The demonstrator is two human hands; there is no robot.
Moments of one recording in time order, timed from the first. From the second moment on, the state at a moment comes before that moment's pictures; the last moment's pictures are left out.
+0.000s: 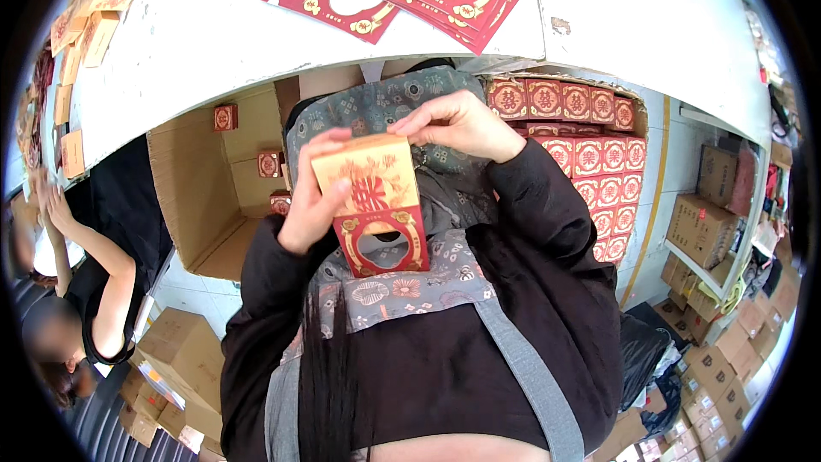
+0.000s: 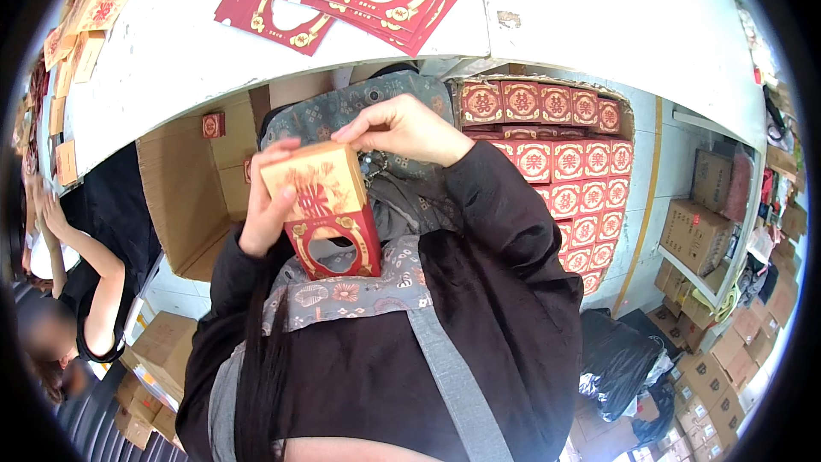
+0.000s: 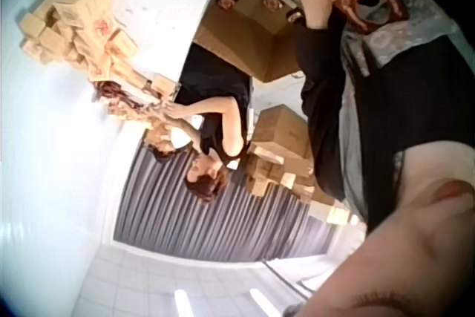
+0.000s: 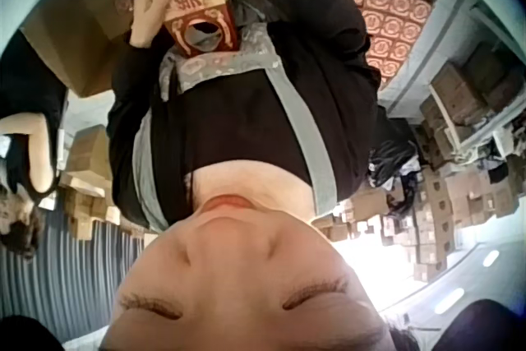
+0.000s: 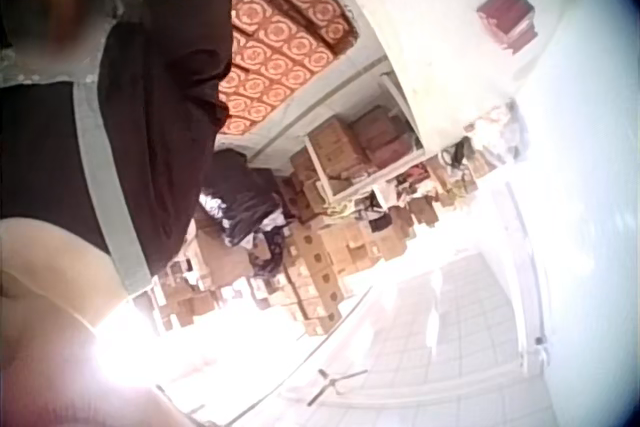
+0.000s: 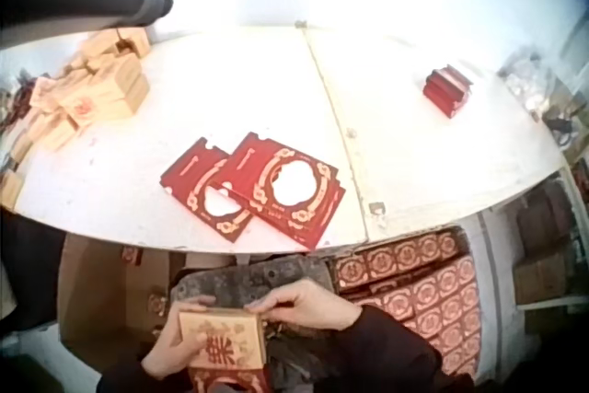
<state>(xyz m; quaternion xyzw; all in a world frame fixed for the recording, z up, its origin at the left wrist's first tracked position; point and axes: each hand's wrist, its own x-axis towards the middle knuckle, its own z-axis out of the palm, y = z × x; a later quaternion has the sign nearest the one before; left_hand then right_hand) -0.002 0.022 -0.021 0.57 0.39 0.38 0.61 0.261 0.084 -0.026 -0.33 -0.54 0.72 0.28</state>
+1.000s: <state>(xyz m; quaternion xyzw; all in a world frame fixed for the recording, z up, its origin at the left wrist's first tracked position) 0.090 0.050 0.024 0.62 0.43 0.39 0.53 0.387 -0.026 -0.100 -0.68 -0.16 0.48 0.53</state>
